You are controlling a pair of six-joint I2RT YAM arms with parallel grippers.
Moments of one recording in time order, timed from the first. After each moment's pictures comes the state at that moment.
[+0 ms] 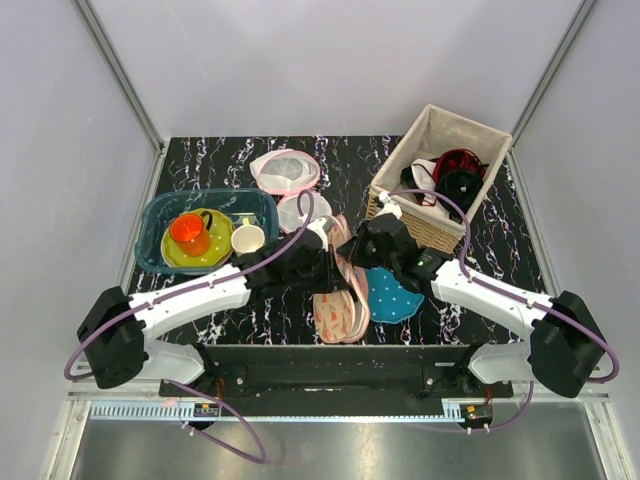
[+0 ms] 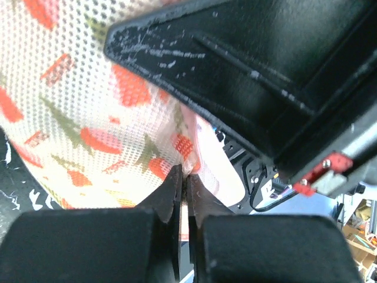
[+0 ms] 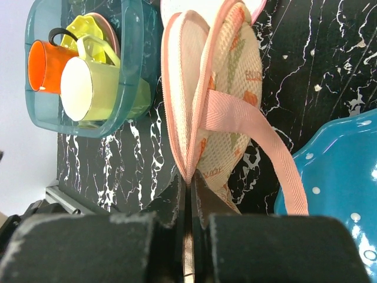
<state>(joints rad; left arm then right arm) -0.94 1.34 0.91 -0.26 0.10 -0.87 0.79 1.30 0.84 -0.08 0.10 0.89</state>
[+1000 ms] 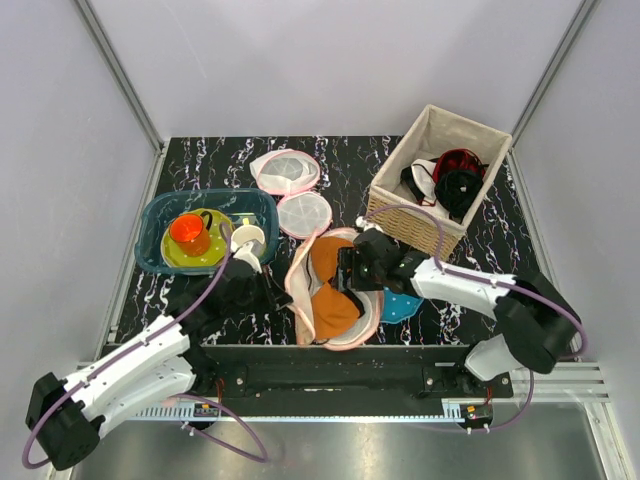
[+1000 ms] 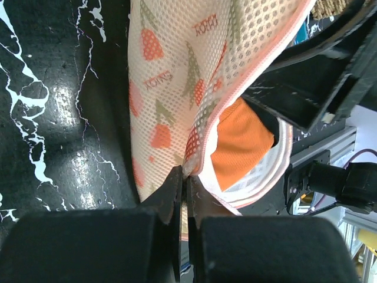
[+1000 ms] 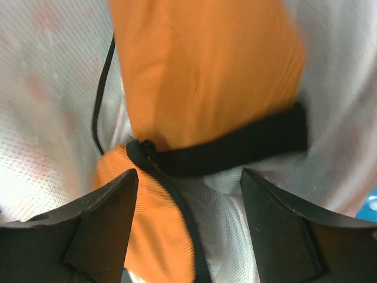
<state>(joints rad) -0.74 0.76 0.47 -0.37 0.07 -0.90 0.80 1.45 0.81 -0.18 0.00 0.71</state>
